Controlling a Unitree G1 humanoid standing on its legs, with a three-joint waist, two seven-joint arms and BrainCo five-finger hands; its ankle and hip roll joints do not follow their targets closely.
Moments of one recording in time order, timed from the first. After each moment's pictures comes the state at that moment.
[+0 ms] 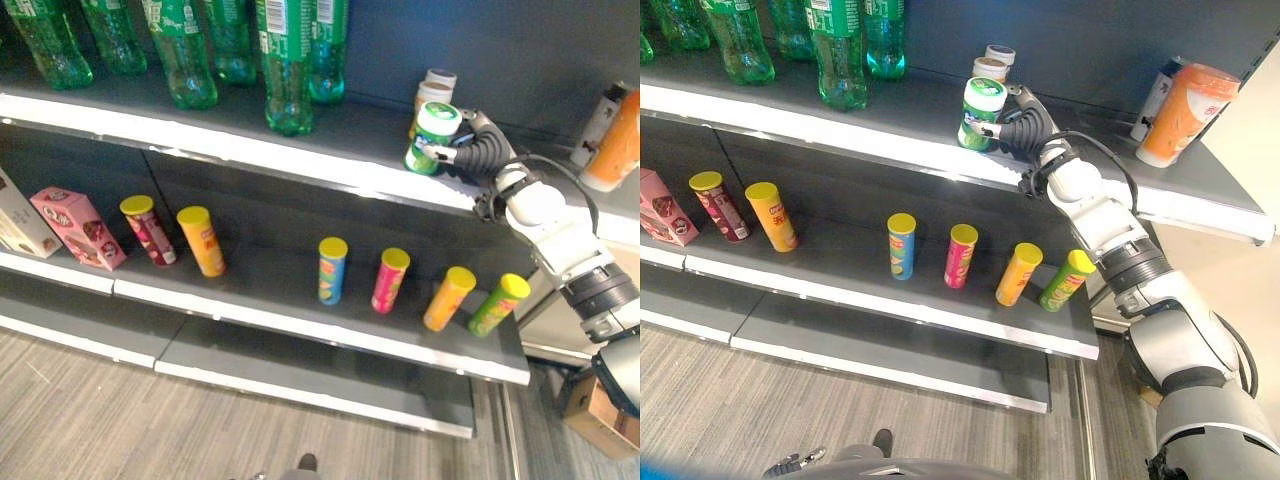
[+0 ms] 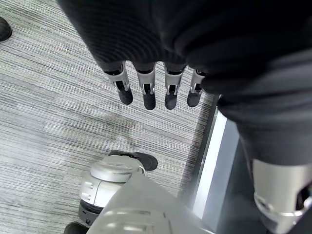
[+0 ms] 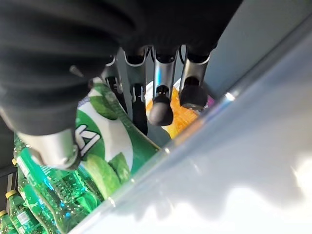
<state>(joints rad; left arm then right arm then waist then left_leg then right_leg) 0.17 0.31 -0.09 1.11 -0.29 -0.01 0.00 -0.94 -0.68 0.51 0.40 0.24 -0.05 -0.08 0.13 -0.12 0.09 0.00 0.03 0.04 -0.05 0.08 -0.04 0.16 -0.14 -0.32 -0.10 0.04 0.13</state>
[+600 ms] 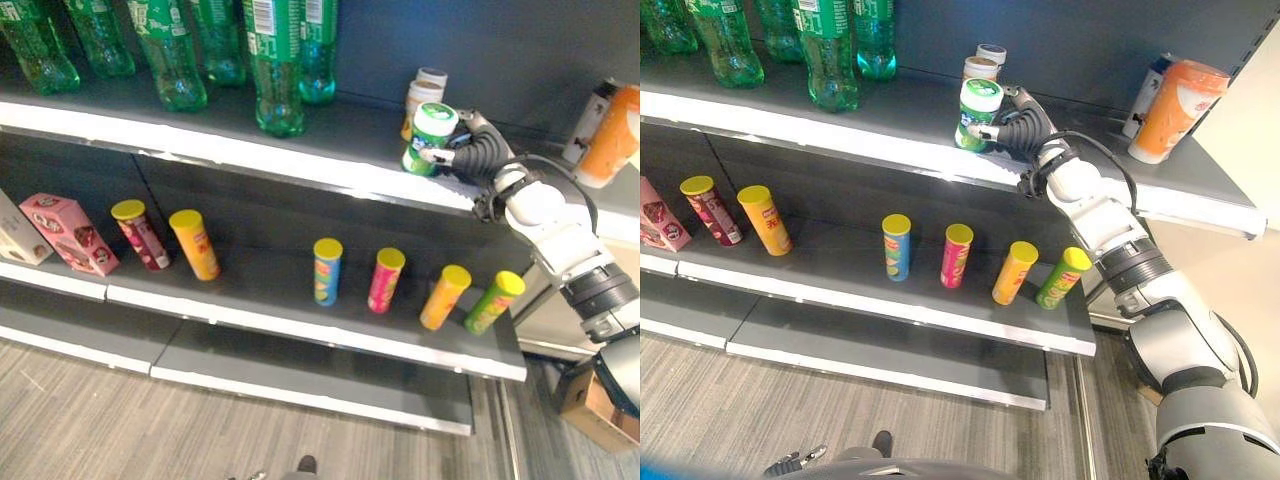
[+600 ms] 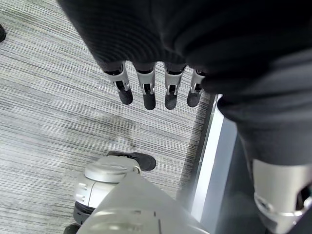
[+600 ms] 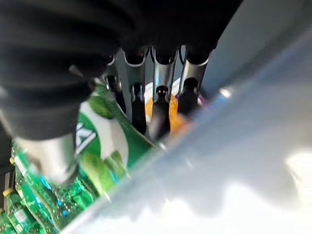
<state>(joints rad) 0.16 0.31 -0.09 1.12 -0.29 -0.01 0.00 -0.94 -0.68 0.52 0.40 0.24 -0.05 -0.05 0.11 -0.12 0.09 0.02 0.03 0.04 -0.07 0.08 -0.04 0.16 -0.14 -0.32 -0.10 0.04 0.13</state>
